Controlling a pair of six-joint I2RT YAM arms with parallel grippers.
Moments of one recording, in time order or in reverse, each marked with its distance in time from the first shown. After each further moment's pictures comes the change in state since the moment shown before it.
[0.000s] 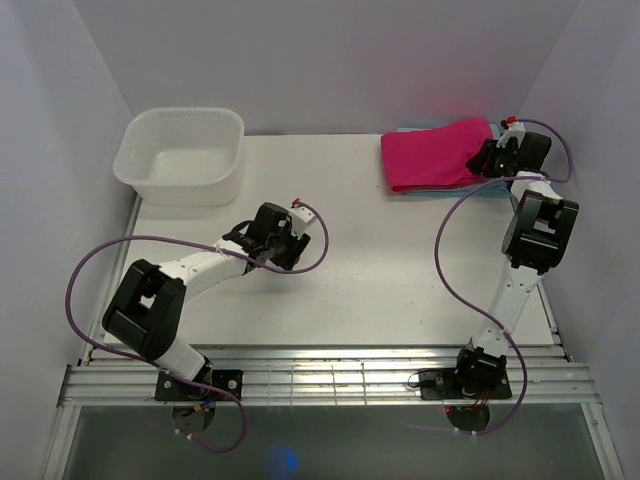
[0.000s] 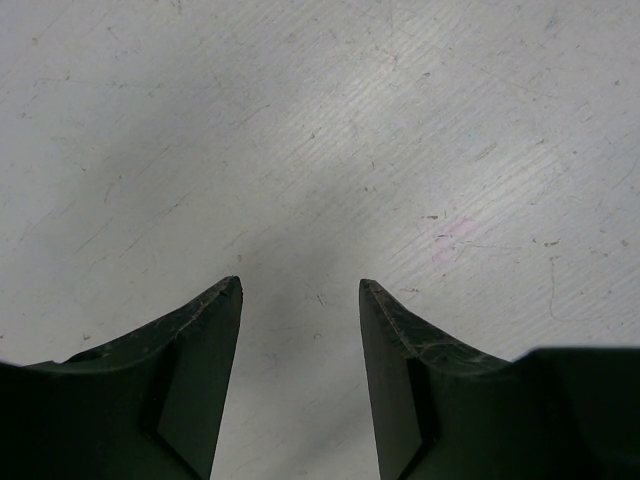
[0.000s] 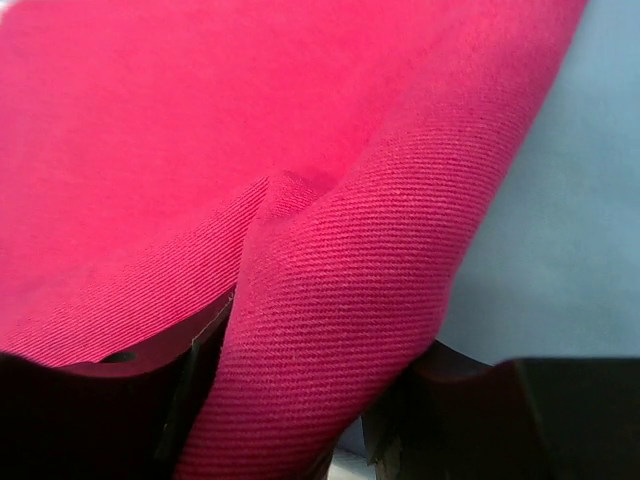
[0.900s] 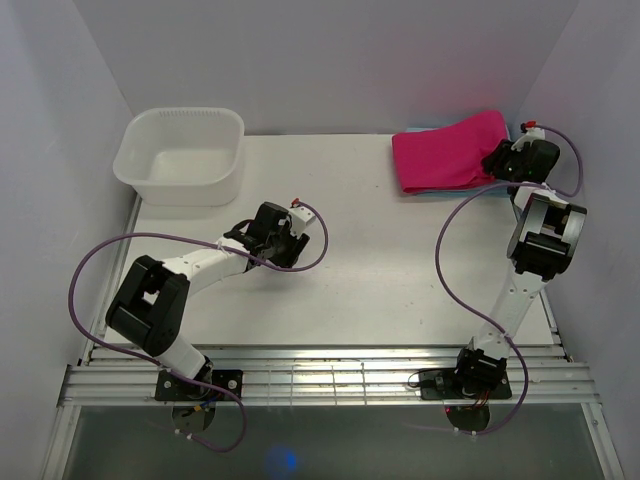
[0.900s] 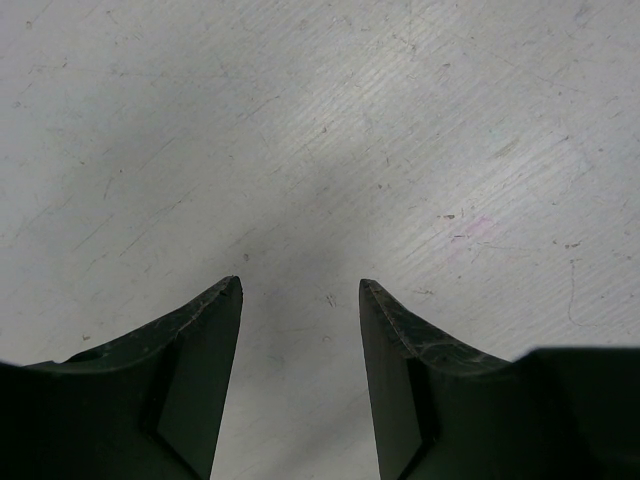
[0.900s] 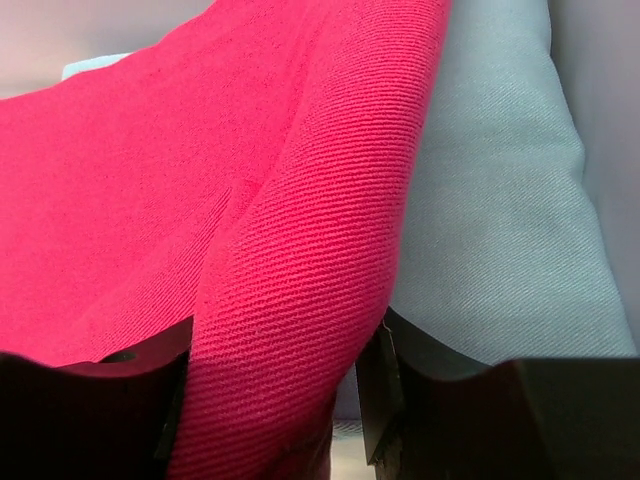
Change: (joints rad) left arm 0.014 0.029 0.010 -0.007 0.000 0.004; right arm -0.033 -0.092 -0.200 0.248 0.200 0.155
